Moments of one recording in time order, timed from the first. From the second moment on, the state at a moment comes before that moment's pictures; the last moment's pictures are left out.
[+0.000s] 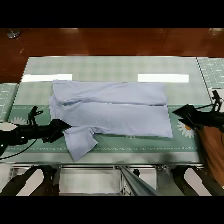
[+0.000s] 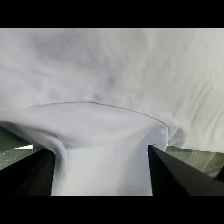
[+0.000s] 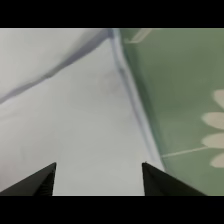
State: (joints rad) left arm 0.35 -0.97 0.30 0.78 -1.06 -1.27; right arm -0.55 -0.94 0.57 -0.91 1.15 1.36
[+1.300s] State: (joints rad) left arm 0.33 -0.97 0.38 0.76 -1.14 -1.17; right arm -0.45 -1.15 0.49 -0.84 1.14 1.29
